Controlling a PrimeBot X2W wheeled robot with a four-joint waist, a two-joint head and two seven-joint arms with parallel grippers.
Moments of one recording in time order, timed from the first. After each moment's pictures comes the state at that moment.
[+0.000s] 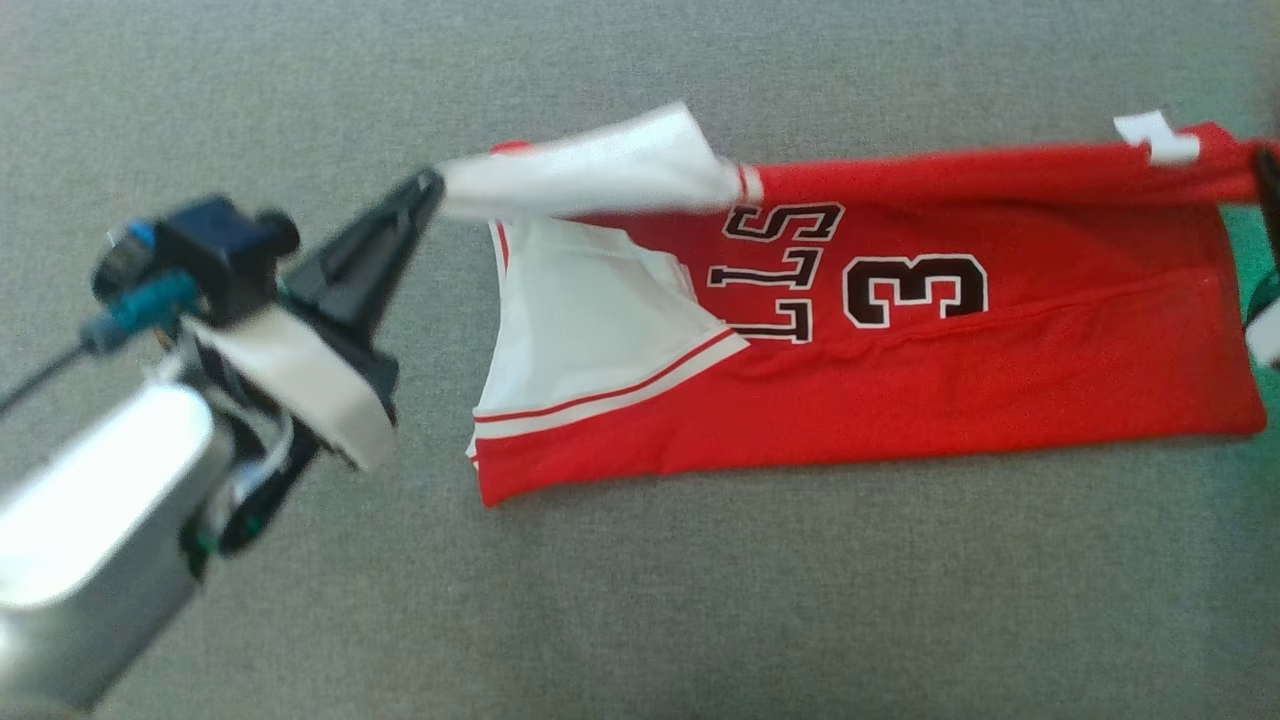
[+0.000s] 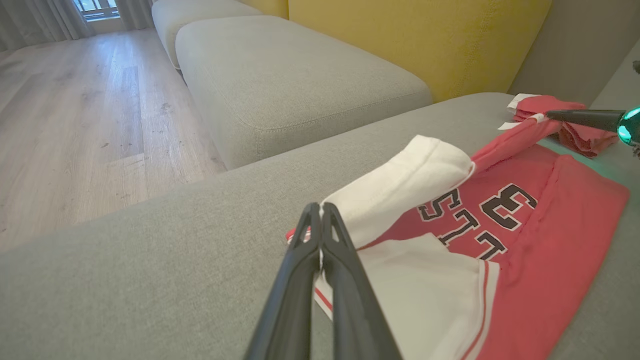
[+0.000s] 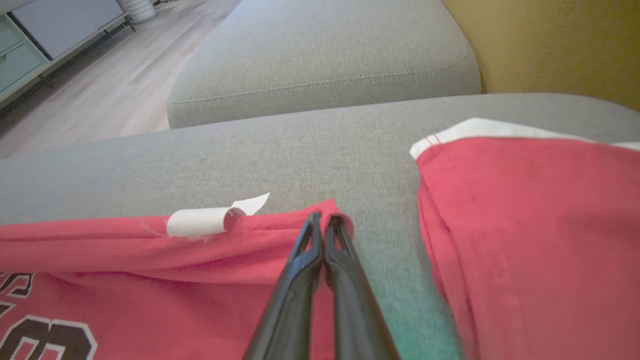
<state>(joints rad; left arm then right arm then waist) -0.78 0.72 -0.94 -0.01 -0.85 0.06 0.06 -0.61 -0.66 0.43 0.62 0.86 0.13 -0.01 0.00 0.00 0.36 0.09</state>
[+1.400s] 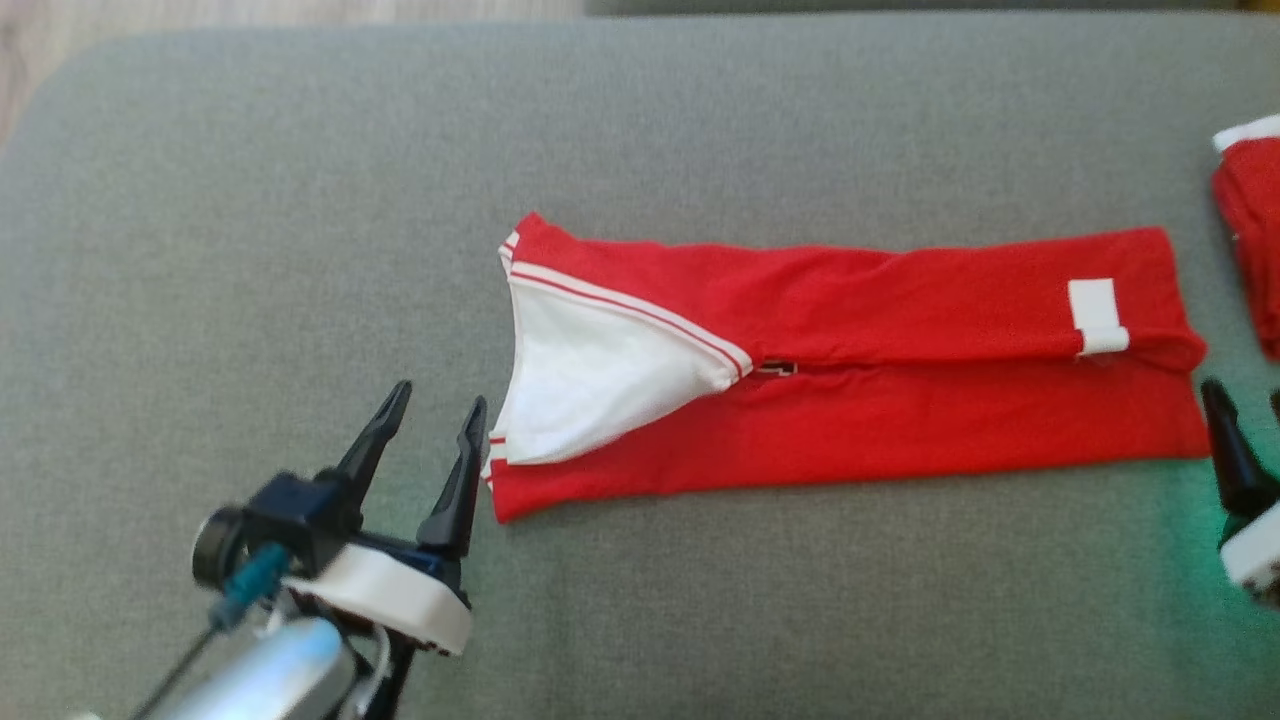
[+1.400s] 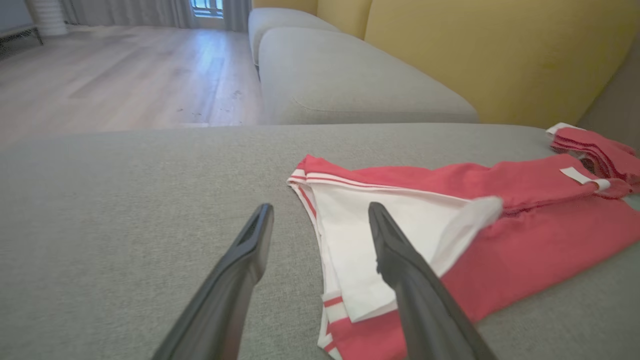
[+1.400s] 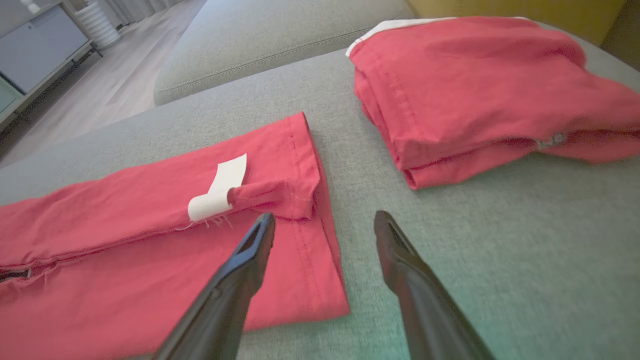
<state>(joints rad) -0.37 0.57 -0.94 0.04 -0.87 0.32 -0.24 -0.10 -0.48 0.02 0.37 0.71 0.13 0.06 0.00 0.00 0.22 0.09</state>
